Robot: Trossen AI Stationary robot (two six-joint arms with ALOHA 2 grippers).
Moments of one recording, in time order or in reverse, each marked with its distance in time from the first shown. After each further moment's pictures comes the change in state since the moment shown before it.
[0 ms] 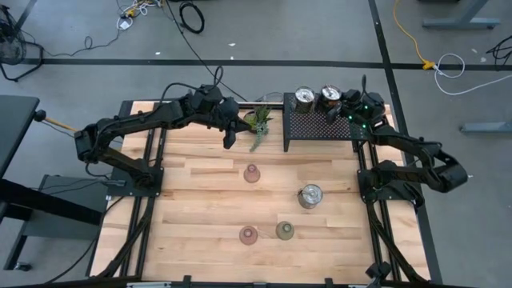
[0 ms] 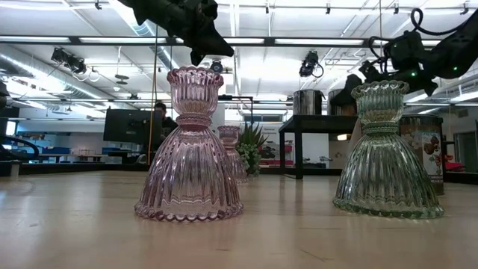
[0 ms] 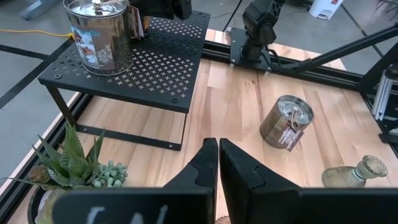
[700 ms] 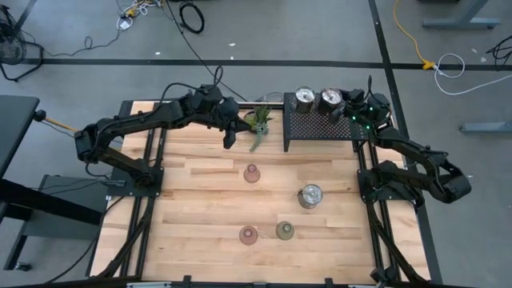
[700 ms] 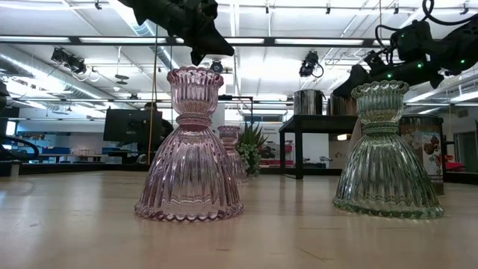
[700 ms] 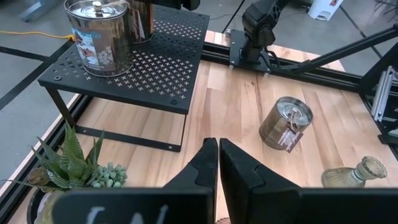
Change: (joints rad) left arm 0.000 0.000 0.000 0.006 0.002 -0.001; right arm 0.001 -0.116 0.000 -0.065 0.008 -0.008
